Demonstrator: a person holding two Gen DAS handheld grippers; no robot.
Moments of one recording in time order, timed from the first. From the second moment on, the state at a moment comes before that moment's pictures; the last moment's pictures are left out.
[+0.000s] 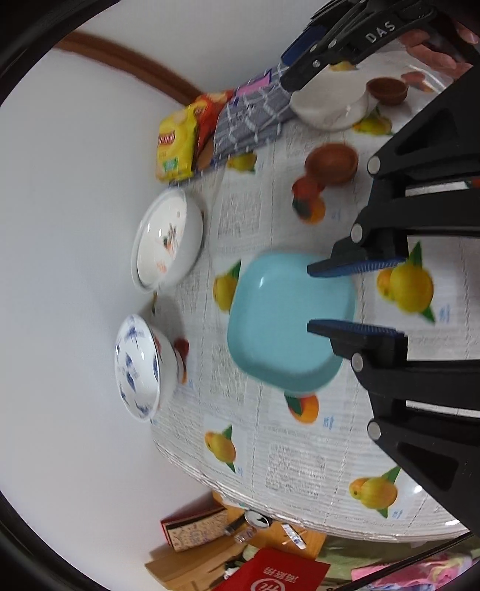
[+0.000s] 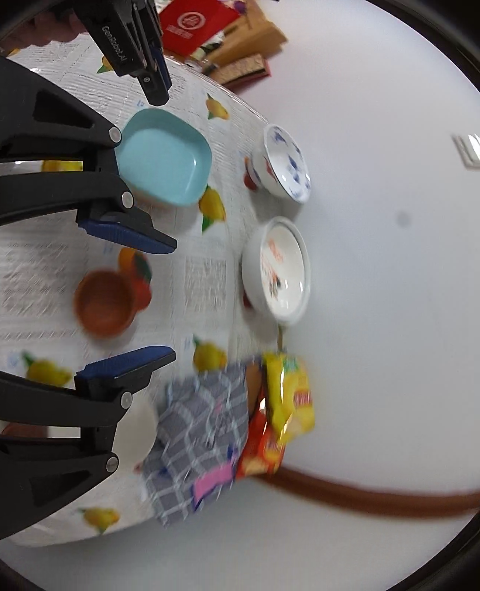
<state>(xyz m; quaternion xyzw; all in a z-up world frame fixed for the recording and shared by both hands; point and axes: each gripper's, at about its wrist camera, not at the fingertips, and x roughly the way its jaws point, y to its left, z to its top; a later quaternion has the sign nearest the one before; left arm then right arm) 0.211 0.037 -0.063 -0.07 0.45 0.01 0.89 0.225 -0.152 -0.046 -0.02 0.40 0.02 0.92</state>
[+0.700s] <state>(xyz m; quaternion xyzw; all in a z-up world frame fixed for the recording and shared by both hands) 0.210 -0.068 -0.087 -0.04 0.48 -0.04 0.87 0.137 -0.308 -0.071 0.06 0.43 -0.07 0.90</state>
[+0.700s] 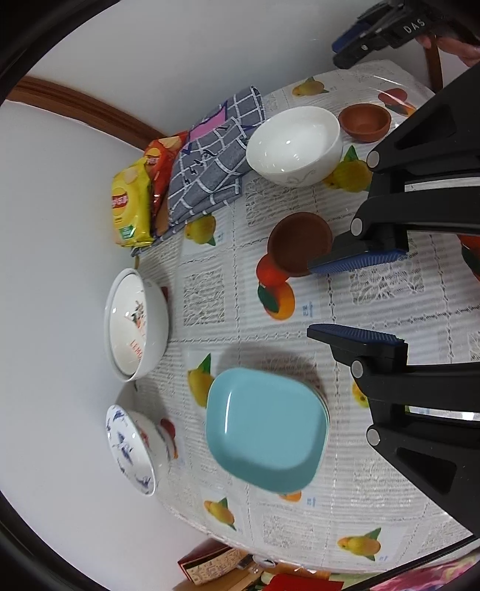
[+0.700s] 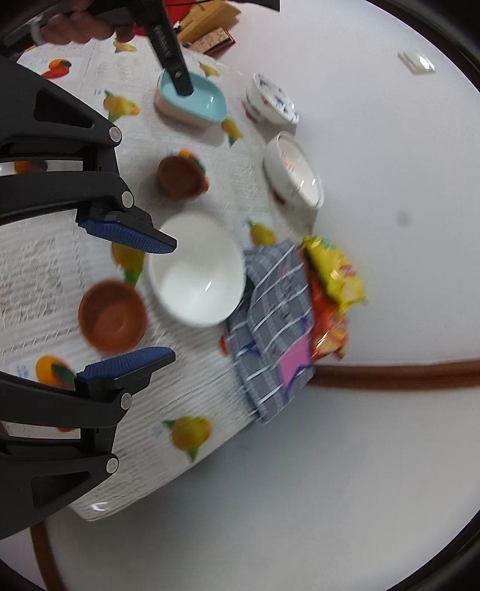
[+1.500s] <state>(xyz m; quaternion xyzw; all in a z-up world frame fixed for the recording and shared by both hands) 0.273 -0.097 -0.169 -0.04 0.54 -0.04 0.84 0.147 -0.359 -0.186 0.12 0.51 -0.08 0.85</state>
